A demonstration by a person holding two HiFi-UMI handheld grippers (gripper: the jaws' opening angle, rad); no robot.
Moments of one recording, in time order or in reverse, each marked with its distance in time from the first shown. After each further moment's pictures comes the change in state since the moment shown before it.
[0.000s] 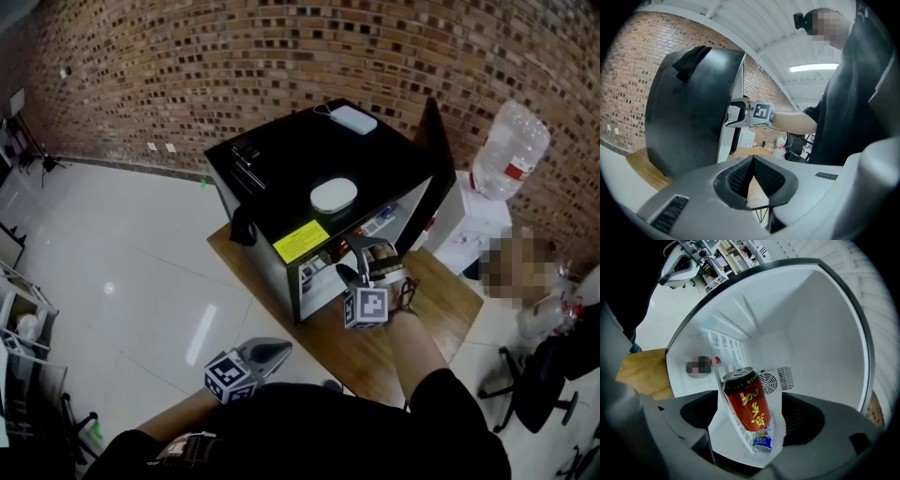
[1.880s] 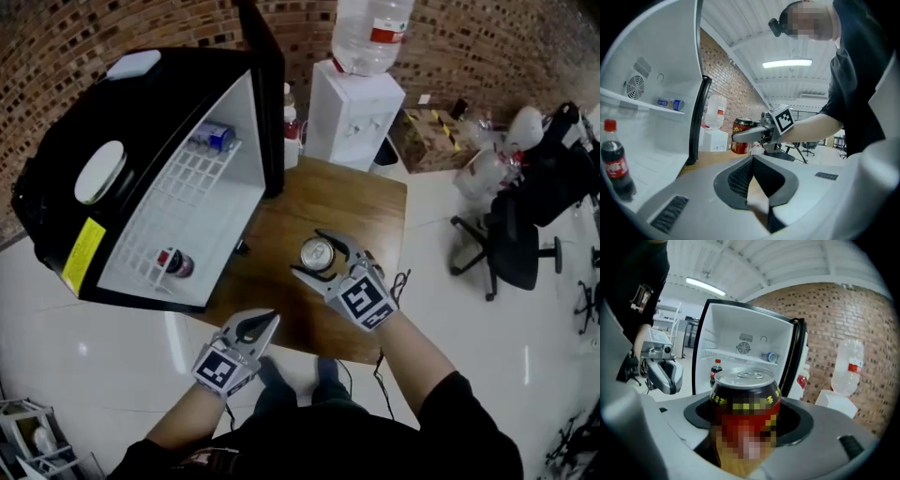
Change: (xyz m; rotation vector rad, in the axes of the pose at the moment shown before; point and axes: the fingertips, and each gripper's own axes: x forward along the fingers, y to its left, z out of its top) left arm 0.190 -0.089 -0.032 0.160 -0.014 -0.316; right arm -0.155 0.116 -0.158 1.153 -0.083 -0.010
